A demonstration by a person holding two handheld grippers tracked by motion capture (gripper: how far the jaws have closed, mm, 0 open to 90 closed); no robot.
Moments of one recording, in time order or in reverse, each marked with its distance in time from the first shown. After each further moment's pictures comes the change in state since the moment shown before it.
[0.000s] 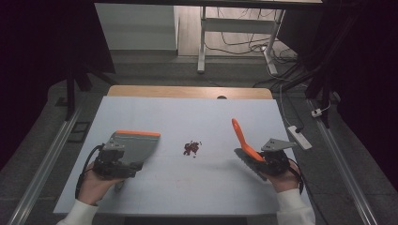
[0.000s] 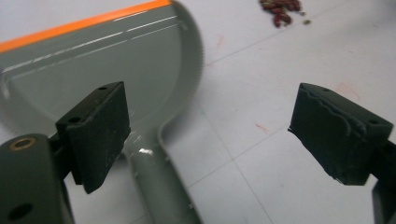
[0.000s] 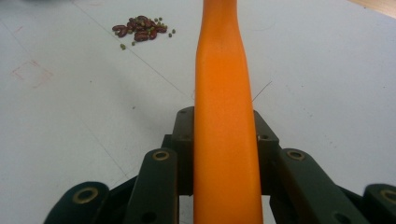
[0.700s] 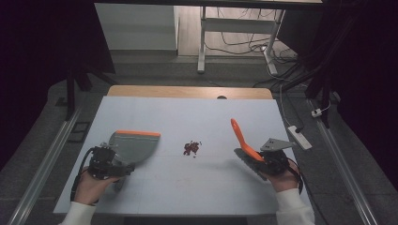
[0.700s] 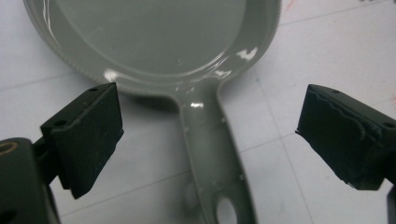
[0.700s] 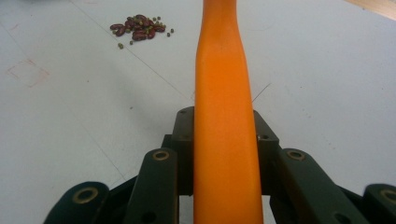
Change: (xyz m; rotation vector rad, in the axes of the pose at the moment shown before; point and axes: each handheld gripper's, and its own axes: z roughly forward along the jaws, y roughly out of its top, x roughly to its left) left arm 0.021 -0.011 0.012 0.134 0.091 -0.168; right arm 0.000 0.000 0.002 0.004 -0.008 -0.007
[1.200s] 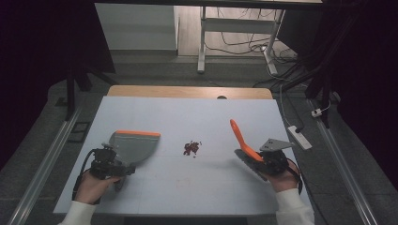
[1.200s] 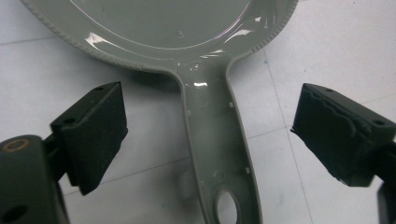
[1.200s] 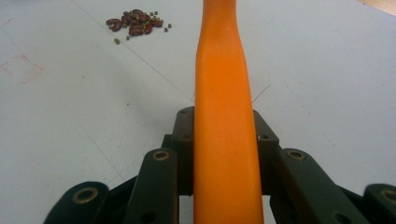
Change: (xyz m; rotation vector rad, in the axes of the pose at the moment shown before) left arm 0.007 0.000 0.014 0.087 -0.041 -0.075; right arm 0.000 -0.002 0.003 0.012 -0.007 -0.004
